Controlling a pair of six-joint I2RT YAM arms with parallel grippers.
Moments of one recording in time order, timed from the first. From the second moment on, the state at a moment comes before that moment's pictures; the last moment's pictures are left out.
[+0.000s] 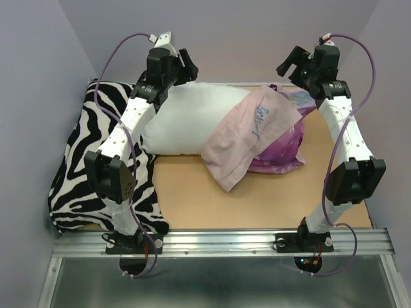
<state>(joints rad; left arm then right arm) -0.35 1.82 1.83 -0.29 0.03 -0.47 0.05 1.72 1.81 -0.47 -0.05 0.51</state>
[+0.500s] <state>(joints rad) -0.40 1.13 0.99 -0.08 -0.10 -0.71 0.15 1.30 1.32 -0.48 0.01 0.53</state>
